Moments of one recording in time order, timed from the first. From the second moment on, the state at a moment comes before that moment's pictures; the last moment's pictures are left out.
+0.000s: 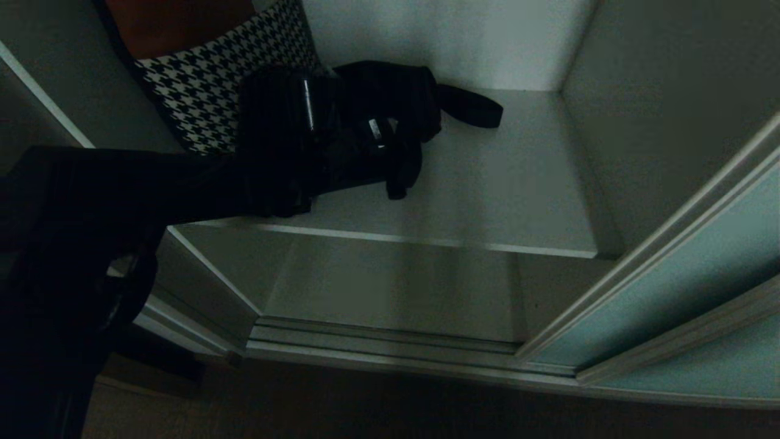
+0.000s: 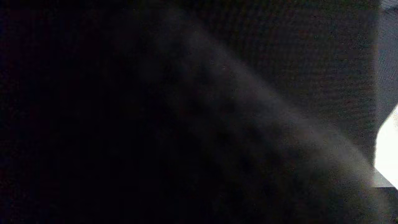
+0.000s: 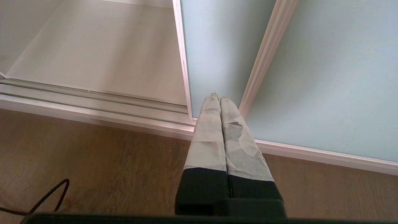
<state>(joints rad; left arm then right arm) -0.44 2.20 -1.94 -0.35 0.16 -0.35 0.00 0.00 0.00 0.00 0.00 0.02</state>
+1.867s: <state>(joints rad) -0.67 2.30 -1.93 -0.90 0.14 -0.14 0.00 0.00 0.00 0.00 0.00 0.02</state>
